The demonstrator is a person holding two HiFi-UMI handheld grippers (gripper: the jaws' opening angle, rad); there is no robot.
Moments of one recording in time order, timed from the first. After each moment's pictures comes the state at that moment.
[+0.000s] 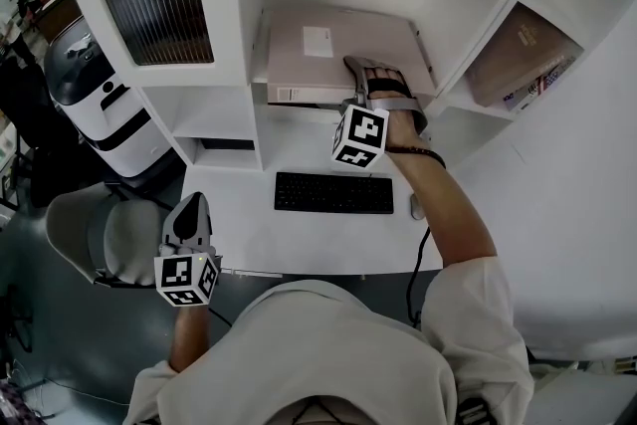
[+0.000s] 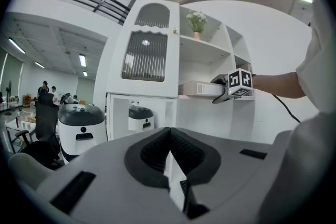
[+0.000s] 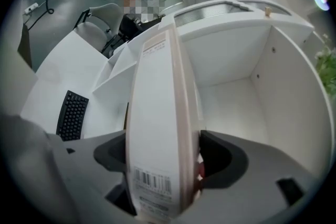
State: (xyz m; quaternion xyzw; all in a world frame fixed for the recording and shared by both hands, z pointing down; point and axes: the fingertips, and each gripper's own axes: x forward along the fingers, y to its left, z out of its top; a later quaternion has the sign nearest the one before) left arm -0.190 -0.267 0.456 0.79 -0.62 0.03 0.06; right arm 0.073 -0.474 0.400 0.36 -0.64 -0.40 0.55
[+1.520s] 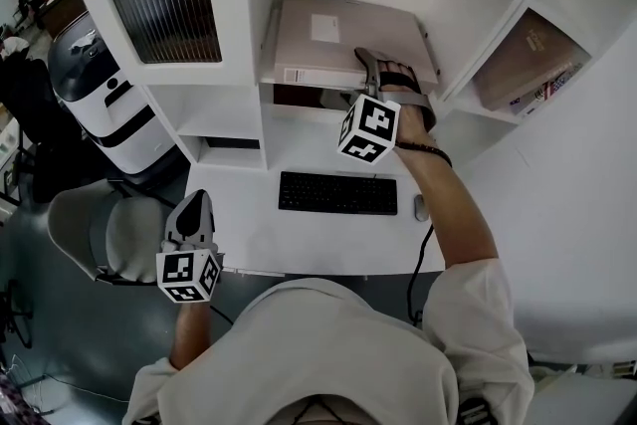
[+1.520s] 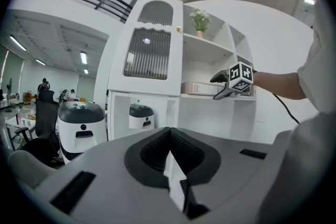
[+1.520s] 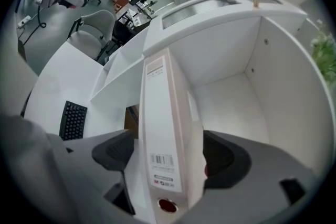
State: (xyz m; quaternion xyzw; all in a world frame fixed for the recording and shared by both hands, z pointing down) left arm -0.197 -0.274 0.461 0.78 -0.61 0.03 0.08; right arm 0.068 -0.479 0.380 0.38 -0.66 -0.37 0.53
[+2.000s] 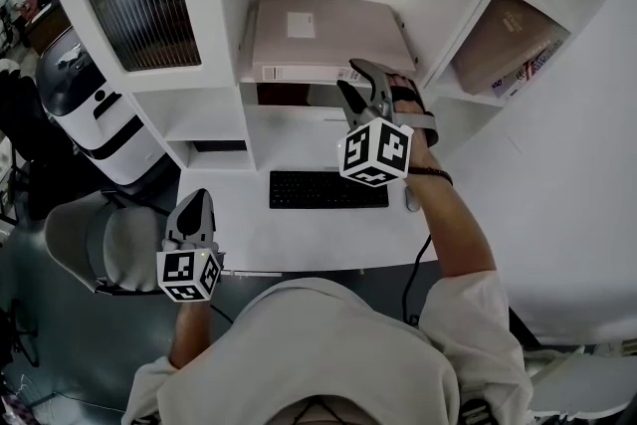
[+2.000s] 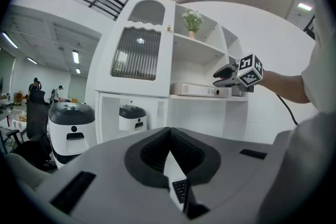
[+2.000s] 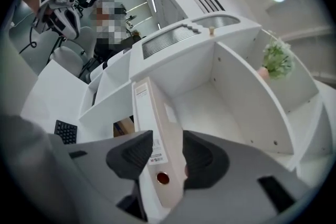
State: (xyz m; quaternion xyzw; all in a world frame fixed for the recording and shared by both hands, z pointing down) left arm -0.167 -0.274 0.456 0.81 -0.58 0.03 0.07; right arm 0.086 -0.416 0.326 0.46 -0.68 -0.39 0.42
